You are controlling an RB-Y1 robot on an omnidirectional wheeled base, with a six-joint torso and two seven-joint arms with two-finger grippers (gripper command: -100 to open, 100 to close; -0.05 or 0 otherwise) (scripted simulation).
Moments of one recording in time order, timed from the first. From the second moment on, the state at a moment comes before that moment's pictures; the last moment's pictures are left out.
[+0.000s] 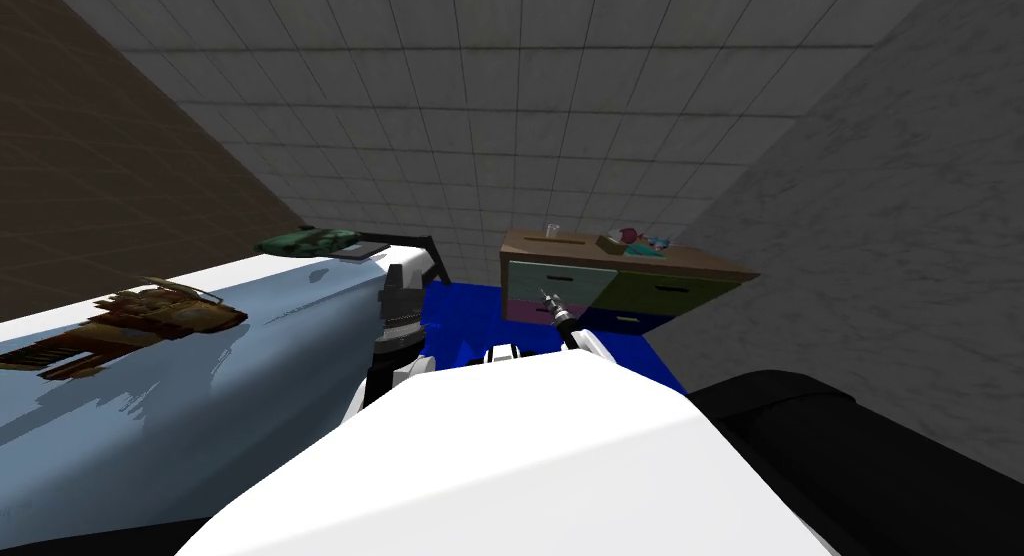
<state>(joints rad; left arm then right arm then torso) 0.53 0.04 -0.07 -2.26 -0.01 -0.52 -0.06 0.40 -0.31 0.16 -1.92 0.76 0.12 0.12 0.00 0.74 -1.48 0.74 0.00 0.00</state>
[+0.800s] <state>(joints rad) 0.53 0.04 -0.07 -2.26 -0.01 -0.52 -0.06 0.38 -0.34 0.19 -1.77 0.98 0.30 0.18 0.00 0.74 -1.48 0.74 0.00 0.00</state>
